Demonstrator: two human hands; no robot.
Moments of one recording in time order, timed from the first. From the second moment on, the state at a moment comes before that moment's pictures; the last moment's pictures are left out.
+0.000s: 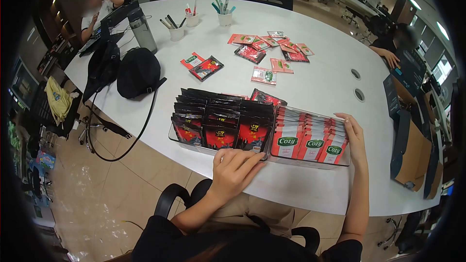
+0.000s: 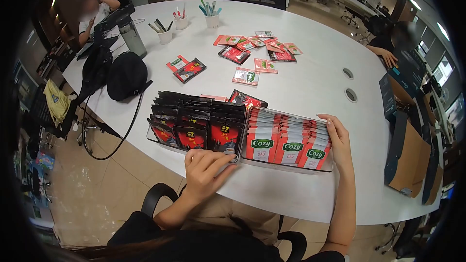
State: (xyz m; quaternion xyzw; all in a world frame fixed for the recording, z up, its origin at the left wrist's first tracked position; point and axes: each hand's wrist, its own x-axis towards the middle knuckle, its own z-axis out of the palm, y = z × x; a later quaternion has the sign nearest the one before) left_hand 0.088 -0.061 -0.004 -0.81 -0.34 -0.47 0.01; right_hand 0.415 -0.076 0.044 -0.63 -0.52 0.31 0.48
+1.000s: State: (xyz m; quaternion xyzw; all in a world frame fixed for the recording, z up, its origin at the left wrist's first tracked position) left_hand 0.086 -0.061 -0.005 -0.80 -0.34 -0.50 0.02; right_hand 0.413 -0.072 0.056 -0.64 -0.57 0.31 0.42
